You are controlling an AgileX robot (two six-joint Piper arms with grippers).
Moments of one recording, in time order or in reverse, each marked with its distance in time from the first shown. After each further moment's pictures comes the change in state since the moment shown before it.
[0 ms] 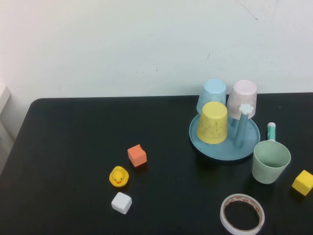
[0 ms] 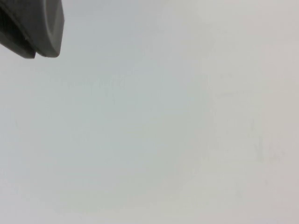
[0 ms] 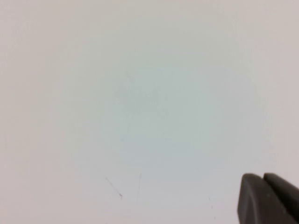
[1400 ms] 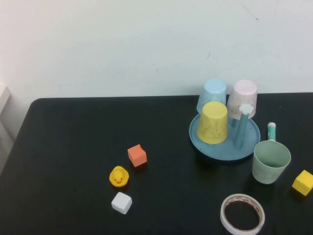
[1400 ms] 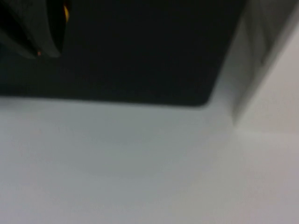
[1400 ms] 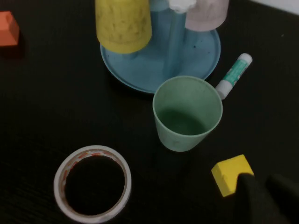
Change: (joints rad) right arm 0.000 1.034 -0.665 0.623 0.904 -0.766; left arm 0.000 0.095 -0.301 -0.059 0.700 -0.186
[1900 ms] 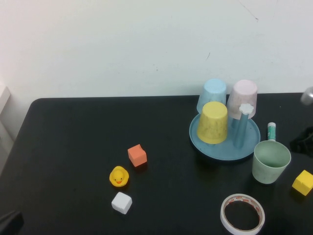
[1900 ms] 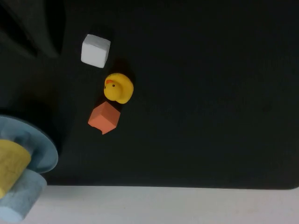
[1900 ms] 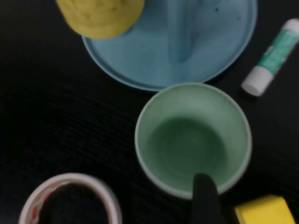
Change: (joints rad) right arm 0.000 0.600 -0.290 0.153 -0.028 -0.148; left arm 0.000 0.235 0.000 -0.507 0.086 0.484
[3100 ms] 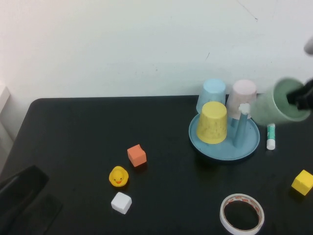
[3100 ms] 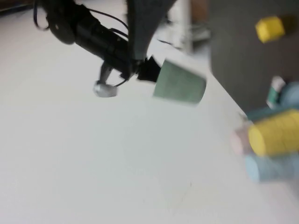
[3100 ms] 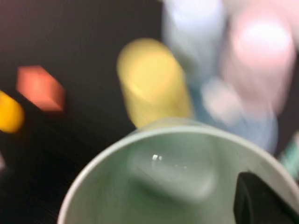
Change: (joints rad) right arm 0.047 -0.081 -0.202 0.037 0.152 0.020; left arm 0.000 0.000 -0.004 -1.086 0.143 -0.171
